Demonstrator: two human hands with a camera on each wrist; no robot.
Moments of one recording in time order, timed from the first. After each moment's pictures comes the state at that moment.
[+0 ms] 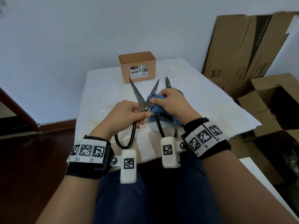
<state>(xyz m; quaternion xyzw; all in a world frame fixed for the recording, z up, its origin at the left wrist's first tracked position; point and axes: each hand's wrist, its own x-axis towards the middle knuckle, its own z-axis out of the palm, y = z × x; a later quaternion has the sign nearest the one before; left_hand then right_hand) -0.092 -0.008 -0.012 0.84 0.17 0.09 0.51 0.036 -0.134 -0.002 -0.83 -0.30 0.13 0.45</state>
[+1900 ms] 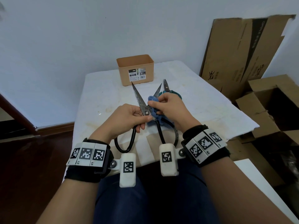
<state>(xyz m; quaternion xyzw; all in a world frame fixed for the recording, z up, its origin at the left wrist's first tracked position) -0.091 -0.012 -0.007 0.84 0.15 0.05 0.52 0.032 -0.135 -0.016 -0.75 -0.25 0.16 0.59</state>
